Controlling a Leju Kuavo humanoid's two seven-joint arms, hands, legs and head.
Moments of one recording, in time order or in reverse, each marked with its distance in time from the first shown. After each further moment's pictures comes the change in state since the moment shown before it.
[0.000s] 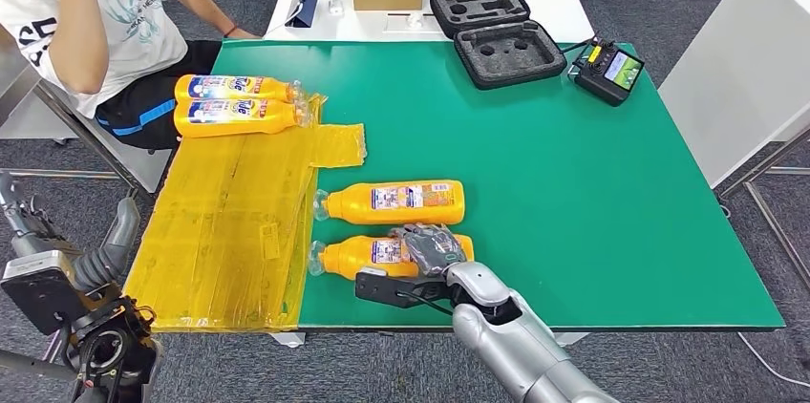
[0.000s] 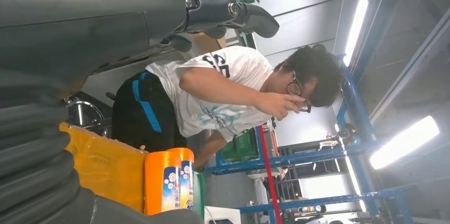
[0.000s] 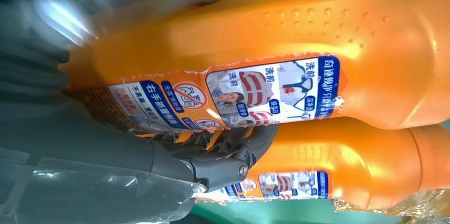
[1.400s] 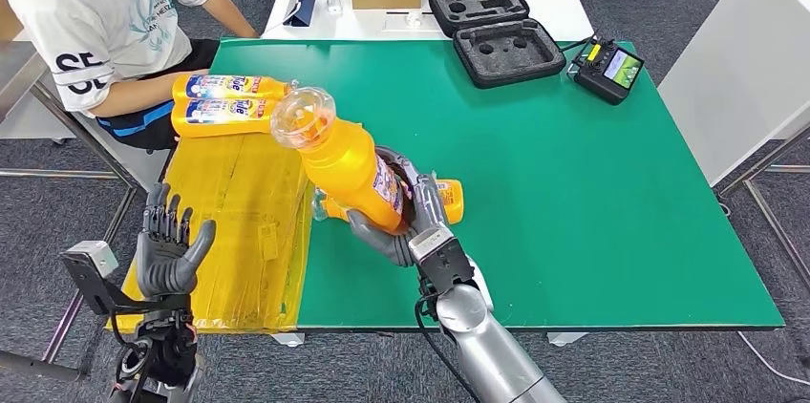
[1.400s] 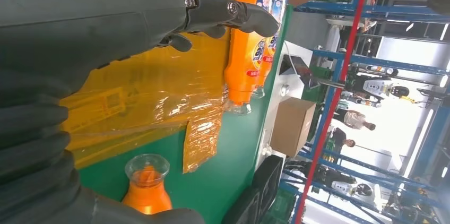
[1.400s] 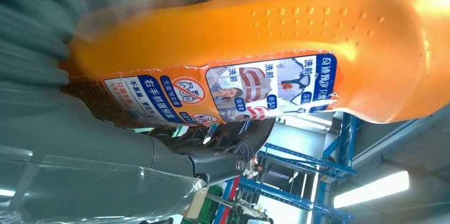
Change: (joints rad) left arm 0.002 -0.033 -0.076 0.168 0.379 -0.509 0.178; right arm 0.086 0.147 -0.141 -0.242 -0.789 -0.287 -0.692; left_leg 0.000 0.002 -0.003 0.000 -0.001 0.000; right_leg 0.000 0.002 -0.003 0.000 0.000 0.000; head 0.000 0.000
